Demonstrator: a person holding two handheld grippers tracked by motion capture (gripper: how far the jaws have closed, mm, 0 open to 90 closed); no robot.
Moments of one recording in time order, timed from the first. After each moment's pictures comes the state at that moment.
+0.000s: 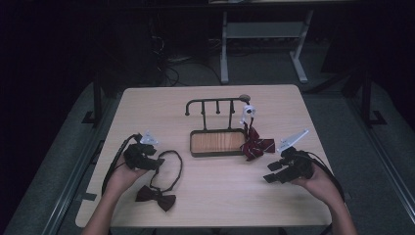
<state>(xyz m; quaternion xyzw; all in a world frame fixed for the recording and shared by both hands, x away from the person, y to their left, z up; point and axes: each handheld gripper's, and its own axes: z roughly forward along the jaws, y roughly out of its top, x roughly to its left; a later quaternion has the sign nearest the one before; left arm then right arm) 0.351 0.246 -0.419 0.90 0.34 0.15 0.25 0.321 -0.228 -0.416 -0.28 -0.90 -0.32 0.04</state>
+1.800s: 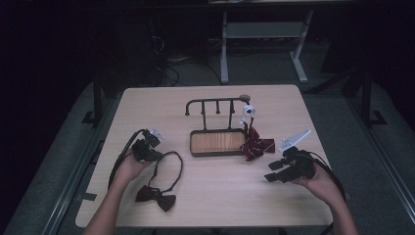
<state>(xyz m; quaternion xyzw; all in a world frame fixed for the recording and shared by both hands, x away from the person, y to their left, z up) 0.386 0.241 -0.439 0.91 0.35 0.08 0.20 0.320 -0.232 -0.414 -0.28 -0.90 -0.33 0.04</state>
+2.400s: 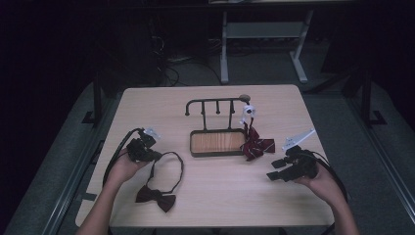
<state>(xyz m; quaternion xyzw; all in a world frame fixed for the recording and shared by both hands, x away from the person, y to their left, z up) 0.374 0.247 -0.417 0.92 0.33 0.06 0.22 0.321 -0.240 -0.415 -0.30 -0.89 -0.33 0.03</state>
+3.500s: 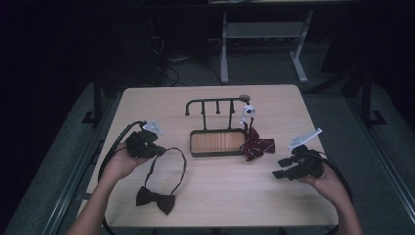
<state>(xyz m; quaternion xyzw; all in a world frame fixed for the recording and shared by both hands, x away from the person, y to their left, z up) 0.354 0.226 -0.362 0.93 0.27 0.08 0.25 0.321 -0.256 -0.417 -0.33 -0.89 -0.33 0.02</state>
